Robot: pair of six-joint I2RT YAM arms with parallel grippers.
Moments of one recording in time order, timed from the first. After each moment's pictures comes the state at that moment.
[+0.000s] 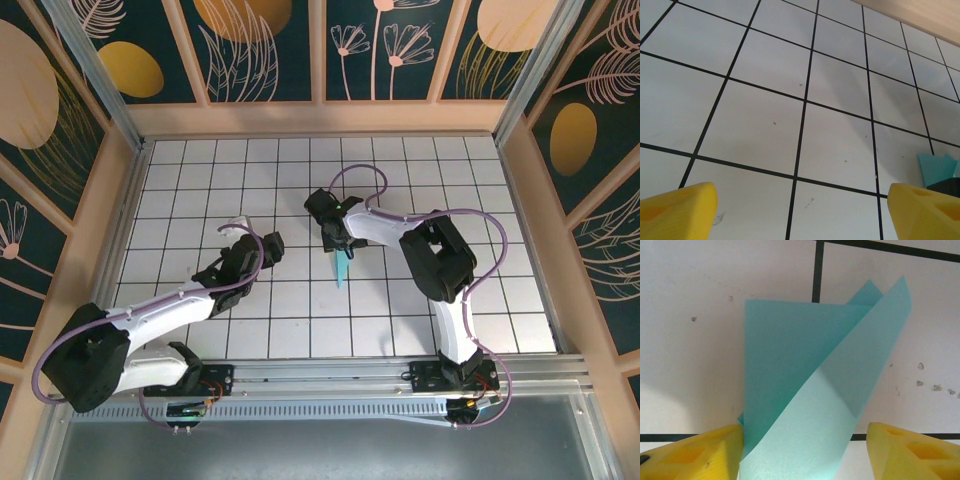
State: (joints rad) left arm -0.70 1.23 0.52 0.07 -0.50 -0.77; right arm 0.76 2.04 1.44 -0.74 0.33 0.56
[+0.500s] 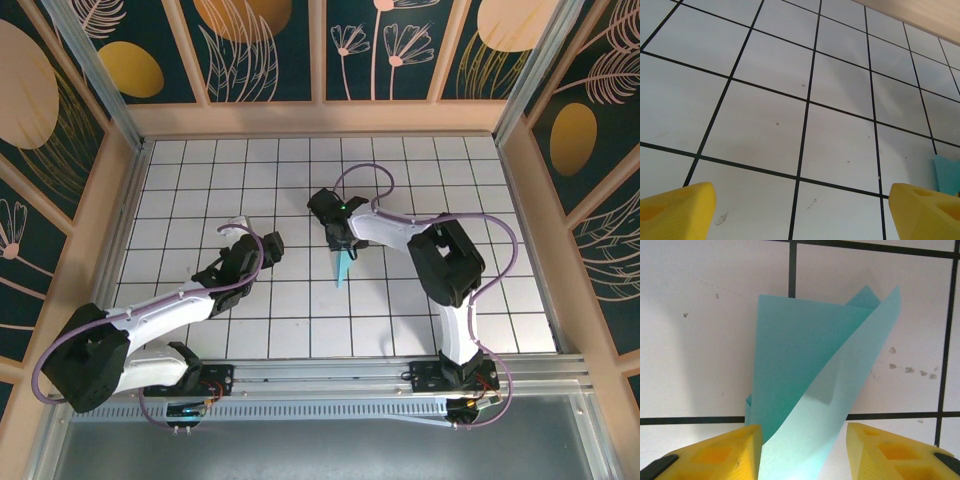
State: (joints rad) left arm -0.70 1.23 0.52 0.06 -0.51 -0.77; right arm 0.76 1.97 1.39 -0.75 0.34 0.60
